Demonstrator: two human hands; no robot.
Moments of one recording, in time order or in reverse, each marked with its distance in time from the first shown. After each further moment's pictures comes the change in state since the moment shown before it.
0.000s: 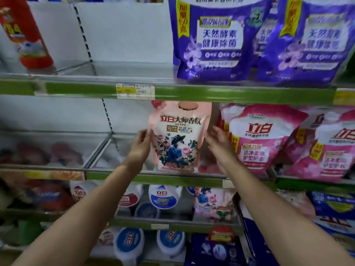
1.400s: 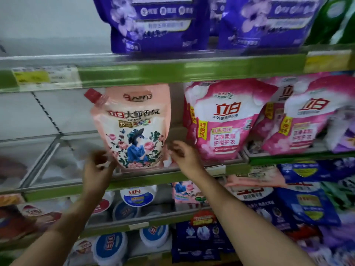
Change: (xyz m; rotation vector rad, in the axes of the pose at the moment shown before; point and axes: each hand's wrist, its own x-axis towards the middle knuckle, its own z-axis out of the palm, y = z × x) left_hand 0.004 -0.091 0.005 0.233 0.080 0.031; right_hand 0.016 0.095 -0.012 -0.290 -0.044 -0.091
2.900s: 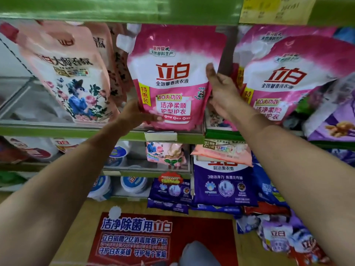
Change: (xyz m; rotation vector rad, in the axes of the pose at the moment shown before) left_hand -0.046 0.100 0.204 0.025 -0.520 -0.073; right_hand 0.035 -0.012 -0.243 0.453 -0.157 0.189
